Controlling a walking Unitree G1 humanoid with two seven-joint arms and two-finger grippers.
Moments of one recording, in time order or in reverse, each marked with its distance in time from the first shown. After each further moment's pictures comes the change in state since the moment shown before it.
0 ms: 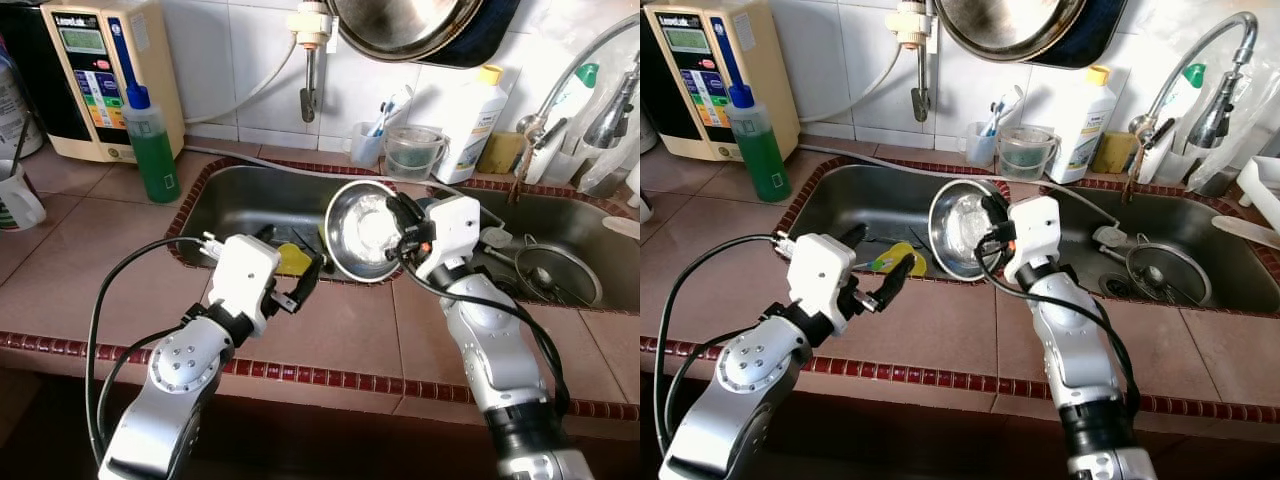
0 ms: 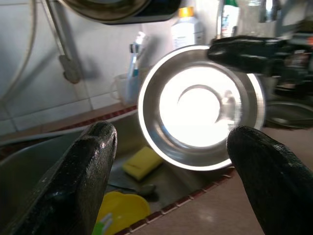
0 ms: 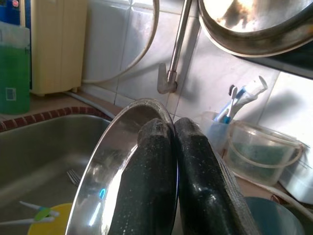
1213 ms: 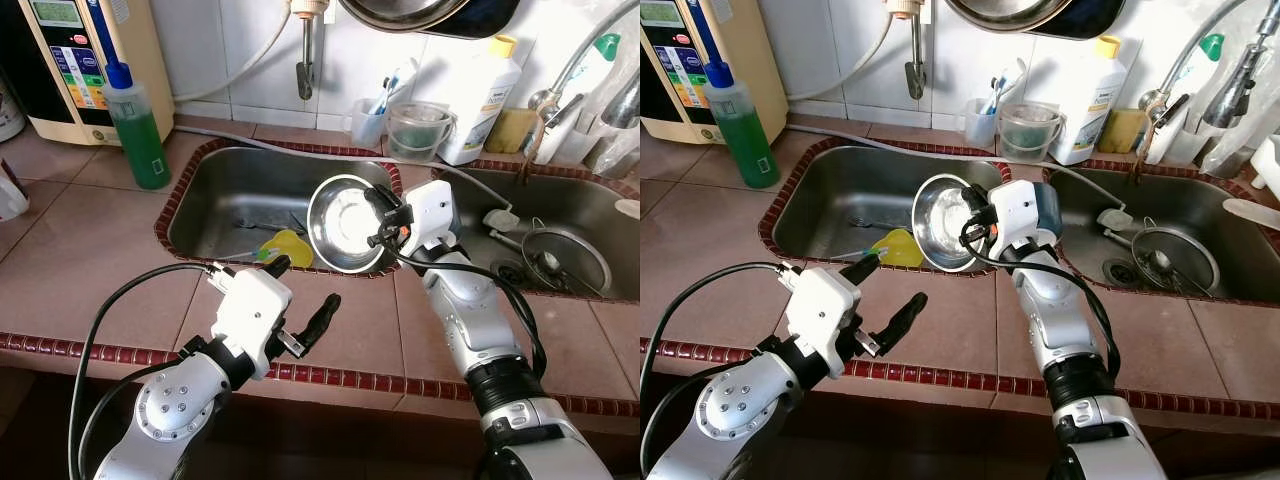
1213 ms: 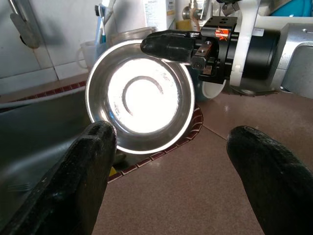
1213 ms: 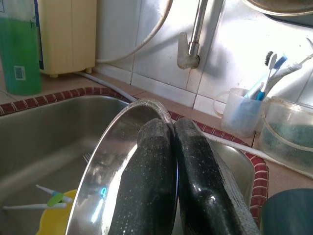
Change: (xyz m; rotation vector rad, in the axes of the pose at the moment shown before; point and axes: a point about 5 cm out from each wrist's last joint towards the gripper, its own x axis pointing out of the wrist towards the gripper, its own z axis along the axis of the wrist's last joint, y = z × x) left arm -0.023 -0.022 0.001 -0.020 0.063 -0.075; right arm 0.024 0.007 -0.009 0.026 0.017 0.077
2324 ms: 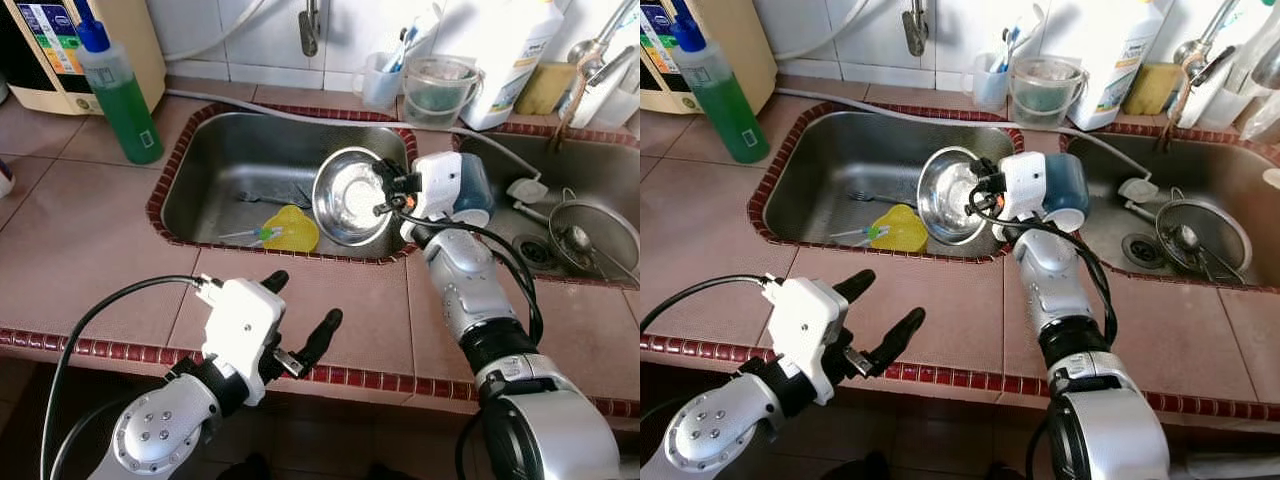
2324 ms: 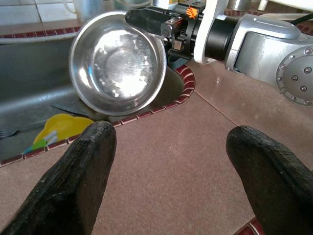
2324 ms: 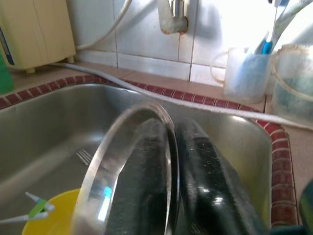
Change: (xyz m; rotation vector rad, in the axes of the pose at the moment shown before) left arm -0.021 -0.013 0.016 -0.100 0.050 -0.011; right arm 0.023 -0.018 0.011 0.065 -0.028 -0.056
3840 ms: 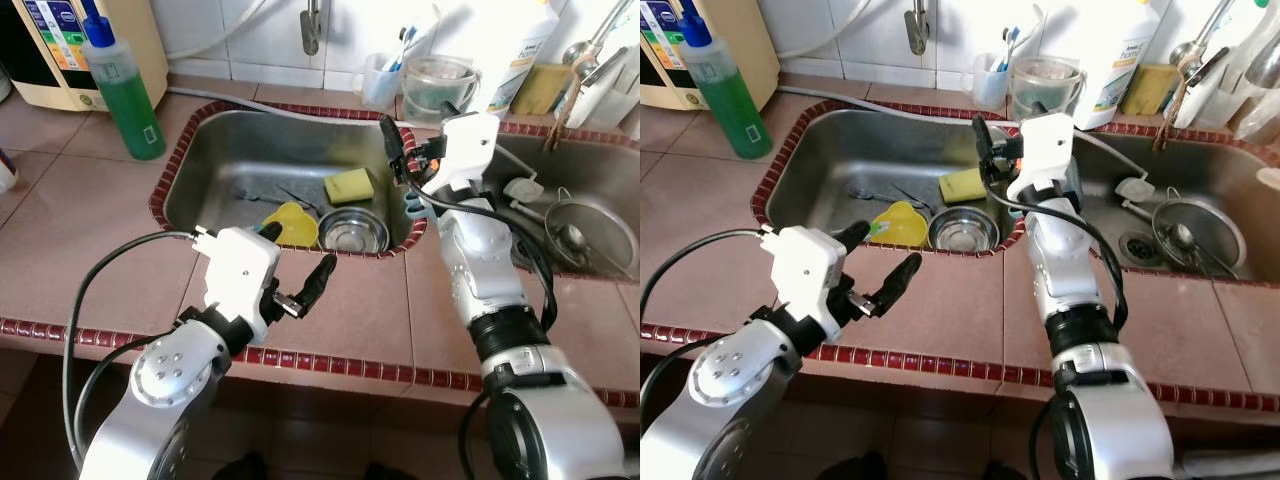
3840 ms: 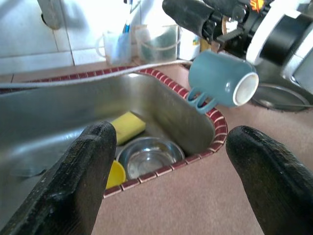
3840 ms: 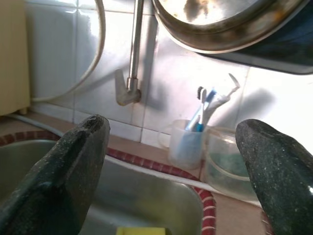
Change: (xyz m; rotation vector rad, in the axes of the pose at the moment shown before) left arm 0.038 0.031 0.016 0.039 -0.126 0.079; right arm 0.004 -0.010 0.045 -0.125 -0.199 -0.213
